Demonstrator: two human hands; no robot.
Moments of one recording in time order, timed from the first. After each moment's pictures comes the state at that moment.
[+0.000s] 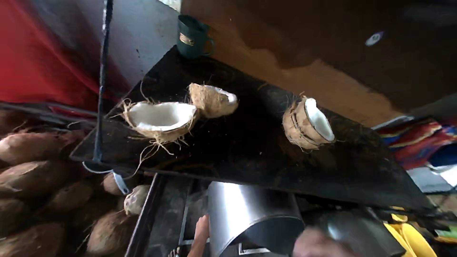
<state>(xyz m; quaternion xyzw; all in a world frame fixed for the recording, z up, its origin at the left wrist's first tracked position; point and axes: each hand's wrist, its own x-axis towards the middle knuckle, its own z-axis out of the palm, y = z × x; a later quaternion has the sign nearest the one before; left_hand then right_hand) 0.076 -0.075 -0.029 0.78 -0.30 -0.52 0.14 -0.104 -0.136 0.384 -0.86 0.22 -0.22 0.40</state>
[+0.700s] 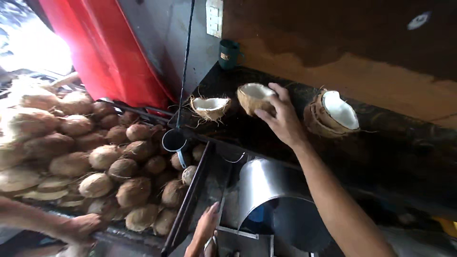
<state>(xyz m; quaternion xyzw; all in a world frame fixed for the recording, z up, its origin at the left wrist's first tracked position) 0.121 0.071 0.039 0.80 -0.31 -0.40 0.33 0.097 -0.245 0.429 -0.92 0.15 -0.30 0.20</state>
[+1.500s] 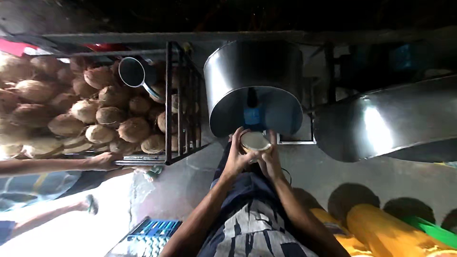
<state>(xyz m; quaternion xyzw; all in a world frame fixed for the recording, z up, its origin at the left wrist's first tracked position) -0.088 0.007 0.161 0.60 -0.27 -0.49 0.57 -0.223 -0.038 0.131 -0.40 0.41 -0.35 0.74</state>
